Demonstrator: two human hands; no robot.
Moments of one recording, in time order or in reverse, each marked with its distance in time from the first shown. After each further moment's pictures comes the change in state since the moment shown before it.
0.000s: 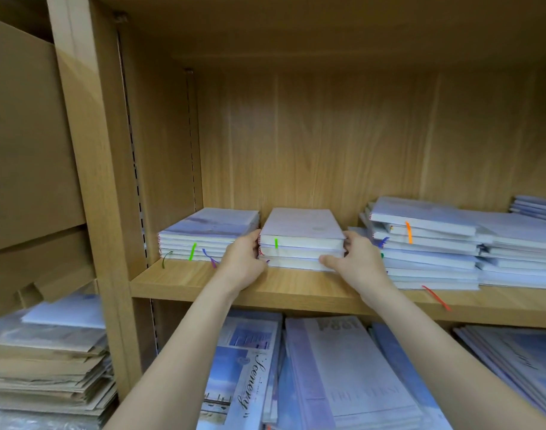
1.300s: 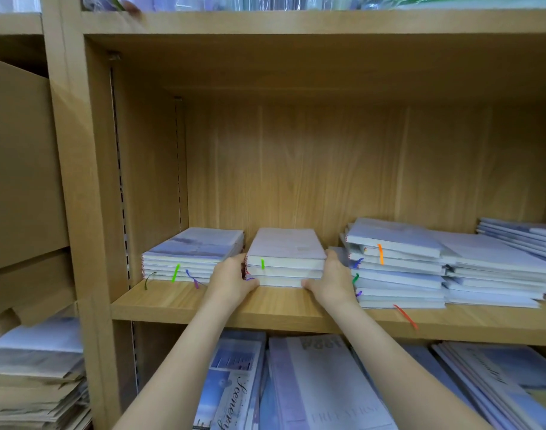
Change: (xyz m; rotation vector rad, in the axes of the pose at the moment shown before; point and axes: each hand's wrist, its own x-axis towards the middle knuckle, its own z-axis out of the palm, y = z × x) left_hand 0.004 0.006 0.010 0.248 0.101 -0.003; right_hand -0.003 -0.009 0.002 -0.168 0.026 0.052
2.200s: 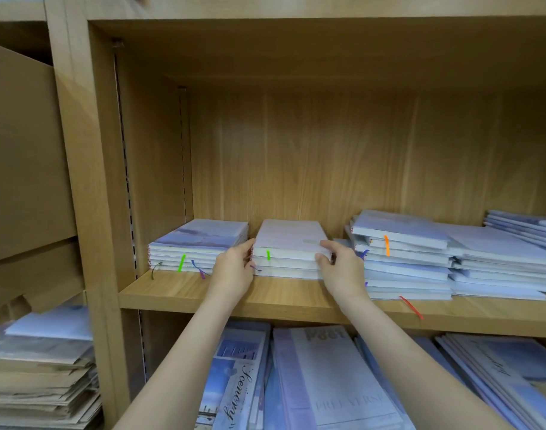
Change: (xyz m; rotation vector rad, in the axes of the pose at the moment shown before) left_hand -0.005 -0.001 -0.001 -0.050 0.072 0.026; right_hand 0.001 0.006 0.001 0.132 0.104 -0.070
